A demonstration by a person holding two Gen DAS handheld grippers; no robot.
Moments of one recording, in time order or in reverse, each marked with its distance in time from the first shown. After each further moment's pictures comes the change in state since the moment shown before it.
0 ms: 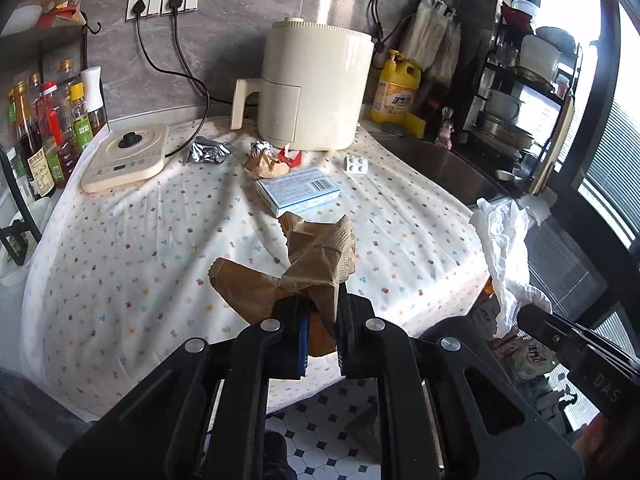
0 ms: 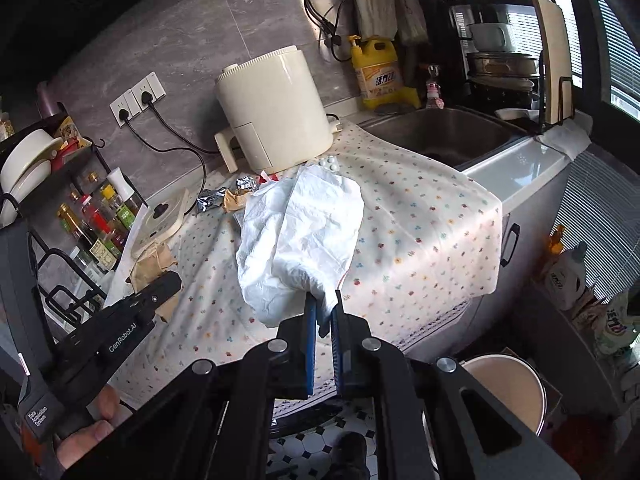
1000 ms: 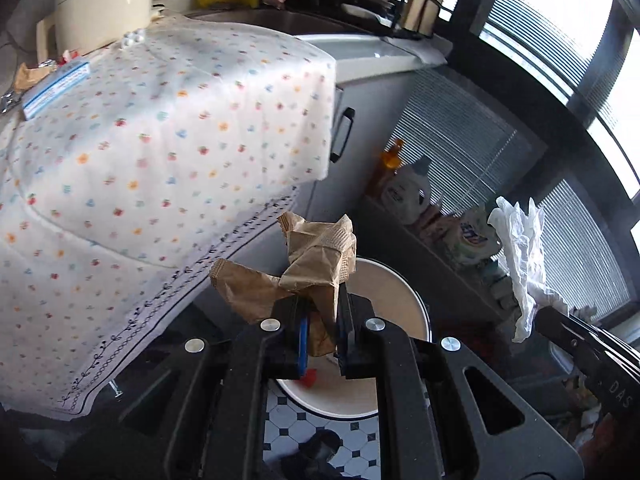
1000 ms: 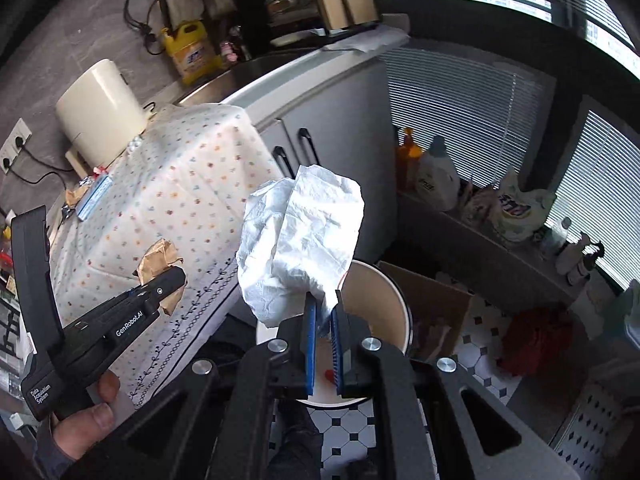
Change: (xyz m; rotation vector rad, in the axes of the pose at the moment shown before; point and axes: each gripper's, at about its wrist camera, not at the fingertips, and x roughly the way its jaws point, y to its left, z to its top) left arm 0.095 -0.201 -0.135 0.265 0.323 -0.318; right arm -0.062 -0.215 -0.120 0.321 0.079 -0.360
